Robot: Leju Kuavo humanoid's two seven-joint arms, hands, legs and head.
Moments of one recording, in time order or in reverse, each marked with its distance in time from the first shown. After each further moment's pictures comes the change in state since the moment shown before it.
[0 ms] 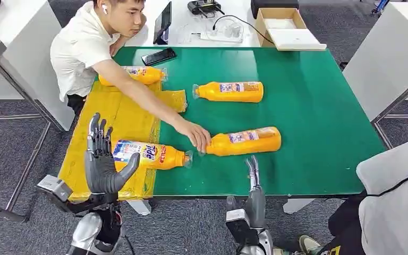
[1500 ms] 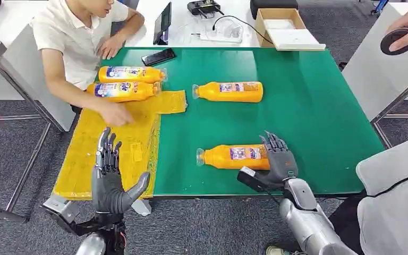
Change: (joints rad) left arm 0.110 0.000 -0.087 -0.096 -0.077 0.034 0.064; right arm -0.450 -0.229 -0.125 0.525 0.833 0.266 0.579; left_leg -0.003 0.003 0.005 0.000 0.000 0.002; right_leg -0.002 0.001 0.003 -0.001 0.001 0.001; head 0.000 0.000
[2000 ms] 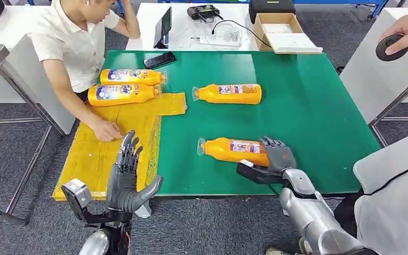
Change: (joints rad) left arm -0.026 0.000 -0.016 0.056 0.063 -0.094 0.135; right arm -0.066 -0.012 0.032 0.077 -0.014 0.173 0.049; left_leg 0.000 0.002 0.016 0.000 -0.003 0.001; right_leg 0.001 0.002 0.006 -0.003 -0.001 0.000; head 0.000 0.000
